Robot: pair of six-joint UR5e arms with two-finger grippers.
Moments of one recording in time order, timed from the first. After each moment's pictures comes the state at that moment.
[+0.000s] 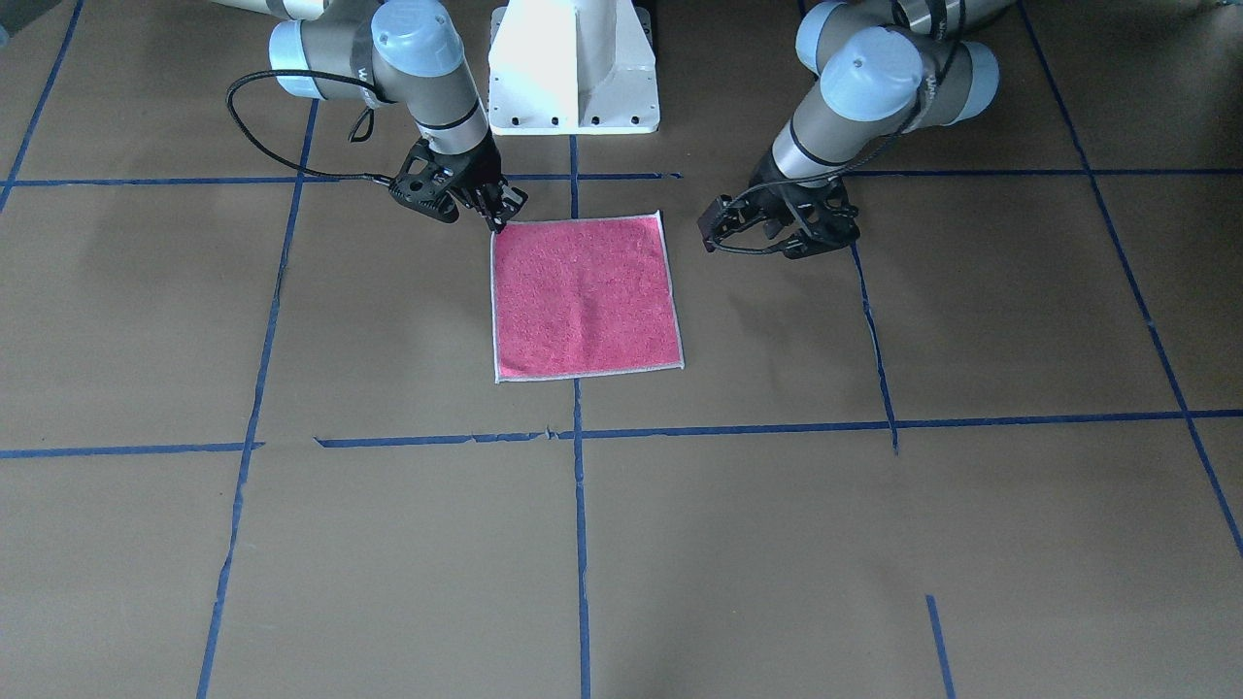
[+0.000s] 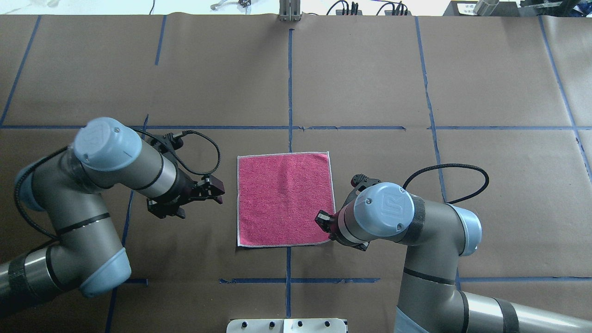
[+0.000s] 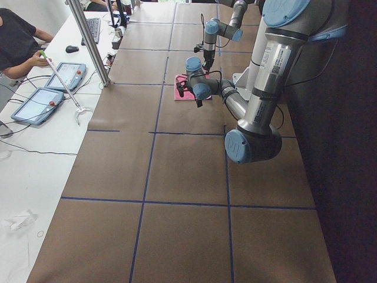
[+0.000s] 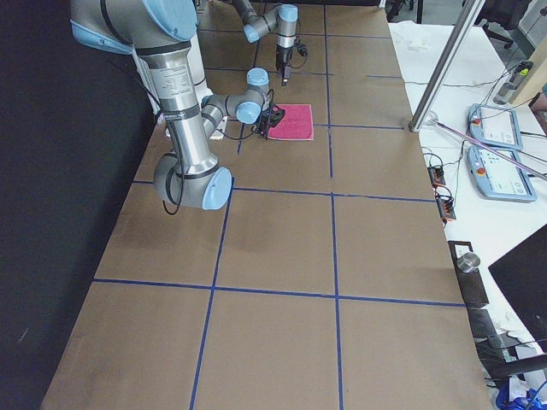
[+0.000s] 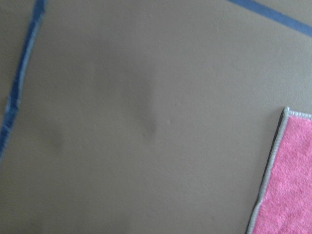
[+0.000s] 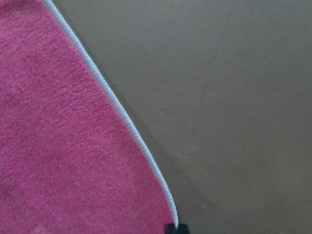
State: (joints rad) left arm -0.52 -1.93 -1.83 -1.87 -2.05 -1.62; right arm 0.33 -1.14 1.83 -1.37 1.80 1.91
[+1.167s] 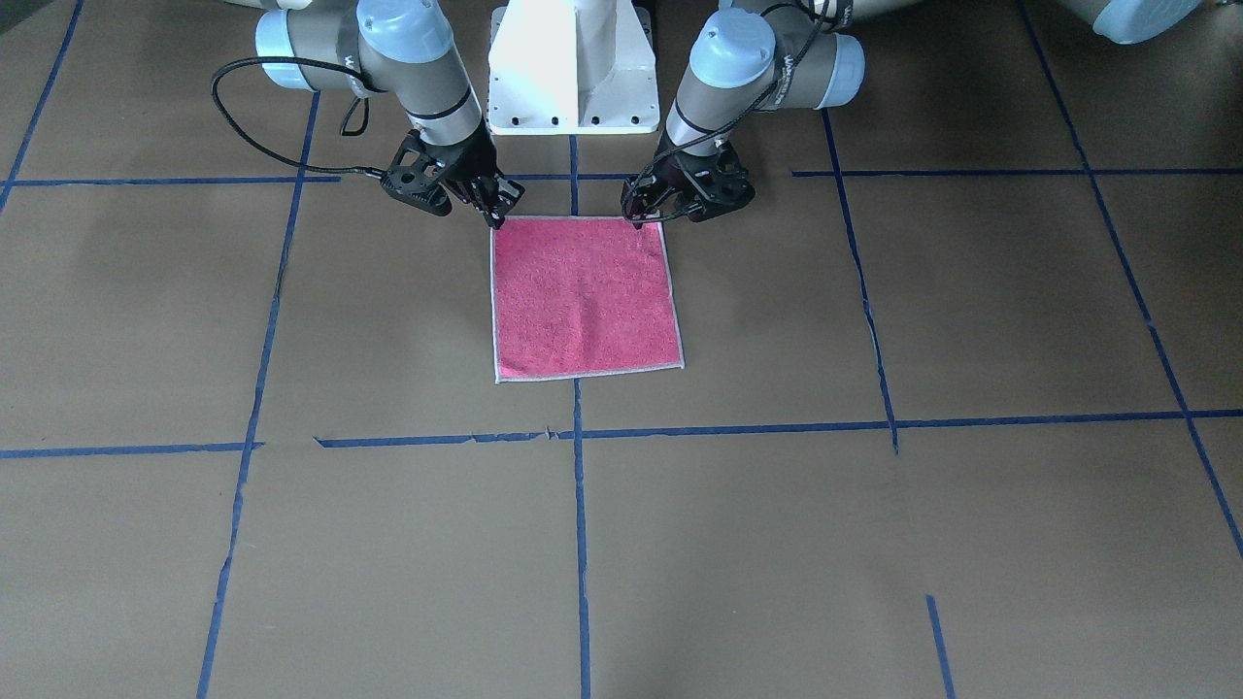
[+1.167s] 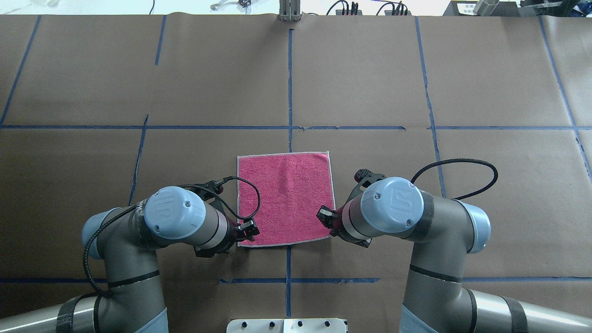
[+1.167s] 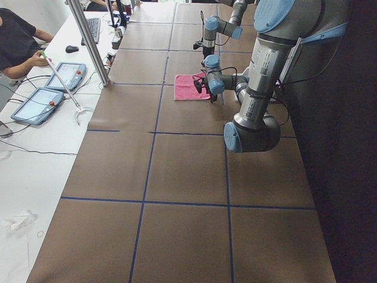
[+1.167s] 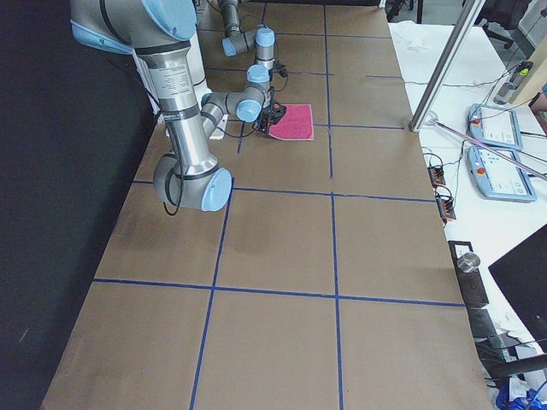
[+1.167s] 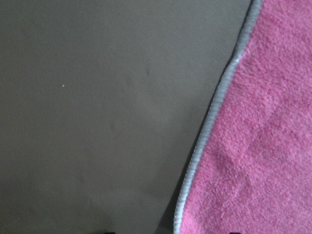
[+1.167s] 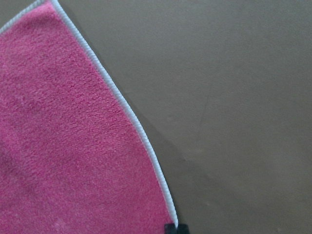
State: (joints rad) left arm -0.33 -2.01 -1.78 -1.87 -1.85 -1.81; right arm 0.34 -1.15 1.86 -1.37 1.80 1.91
